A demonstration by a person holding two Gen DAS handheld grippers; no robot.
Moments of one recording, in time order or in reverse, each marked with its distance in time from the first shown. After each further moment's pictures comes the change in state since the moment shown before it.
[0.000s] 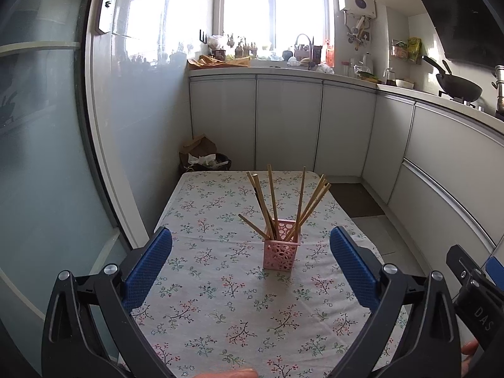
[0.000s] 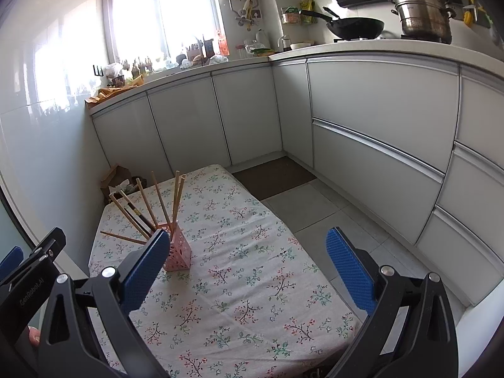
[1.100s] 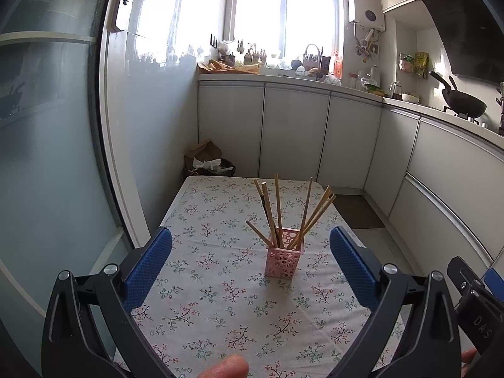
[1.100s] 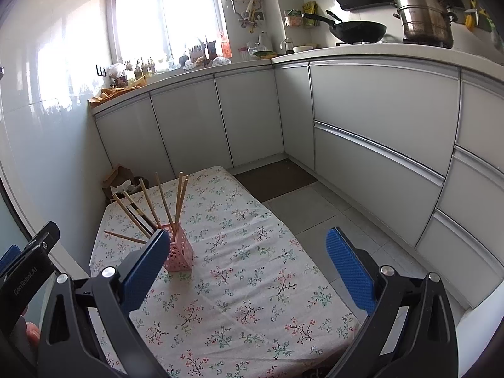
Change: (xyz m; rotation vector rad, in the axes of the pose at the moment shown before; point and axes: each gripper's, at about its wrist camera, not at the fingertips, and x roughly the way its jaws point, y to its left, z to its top) left arm -0.007 0.012 0.001 -0.054 -0.033 0.007; right arm -0.005 0.002 -0.001 -0.011 -0.010 0.007
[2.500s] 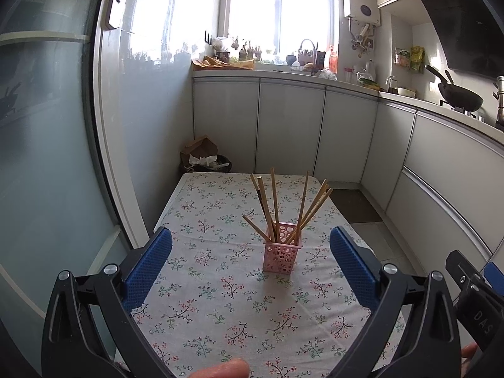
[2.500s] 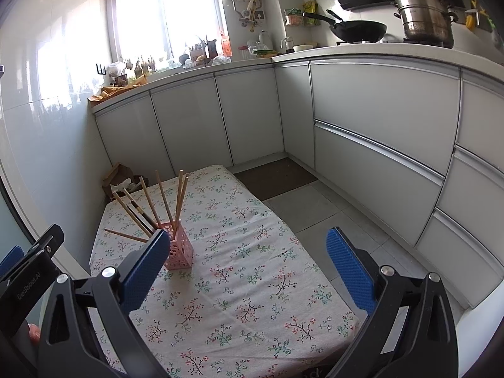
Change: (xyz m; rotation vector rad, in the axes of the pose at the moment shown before) left arm 0.003 -0.003 -0.002 0.022 0.018 -0.020; right arm 0.000 0.001 -0.001 -0.003 0.006 -0.001
